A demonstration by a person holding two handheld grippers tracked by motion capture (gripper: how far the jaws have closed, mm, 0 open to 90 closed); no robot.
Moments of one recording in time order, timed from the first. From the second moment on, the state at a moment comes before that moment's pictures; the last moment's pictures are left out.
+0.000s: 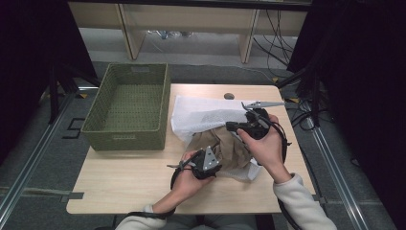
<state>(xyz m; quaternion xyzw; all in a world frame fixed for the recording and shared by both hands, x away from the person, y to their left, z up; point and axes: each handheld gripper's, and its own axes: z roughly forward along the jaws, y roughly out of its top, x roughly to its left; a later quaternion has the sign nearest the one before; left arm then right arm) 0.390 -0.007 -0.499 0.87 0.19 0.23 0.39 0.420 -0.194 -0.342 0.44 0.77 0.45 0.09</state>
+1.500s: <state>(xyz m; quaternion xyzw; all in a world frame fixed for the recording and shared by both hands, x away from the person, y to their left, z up) 0.396 -0.011 -0.402 0.83 0.20 0.25 0.46 0.397 -0.189 -0.315 0.41 0.76 0.50 0.09</state>
